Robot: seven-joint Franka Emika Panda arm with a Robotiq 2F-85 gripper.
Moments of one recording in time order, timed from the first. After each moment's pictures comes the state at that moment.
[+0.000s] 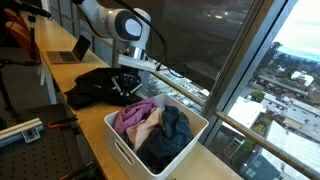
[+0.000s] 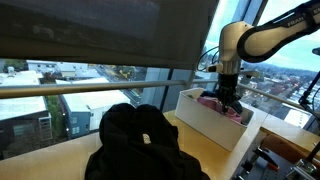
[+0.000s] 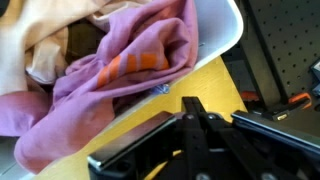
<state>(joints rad) 0.04 0.28 0.08 -2.04 -0.25 2.06 -0.94</state>
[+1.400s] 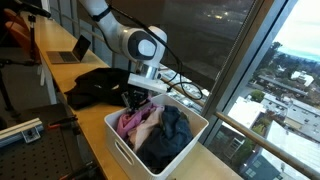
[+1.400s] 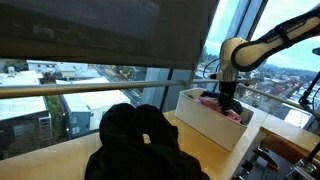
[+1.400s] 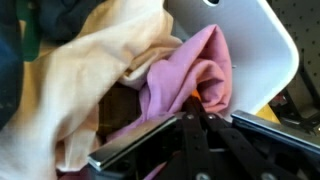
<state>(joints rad) -0.07 0.39 0.05 -1.98 -0.21 2.11 -0.95</state>
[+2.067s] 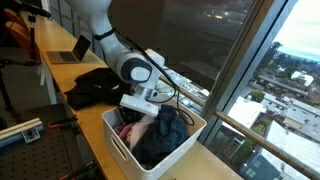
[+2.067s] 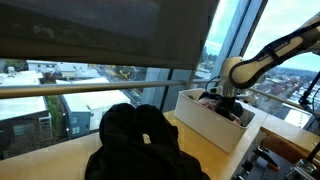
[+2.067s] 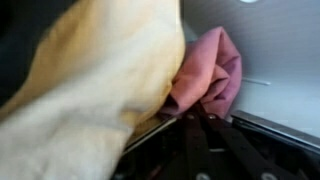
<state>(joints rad) -0.12 0.48 0.06 -2.06 -0.11 2.28 -0.95</state>
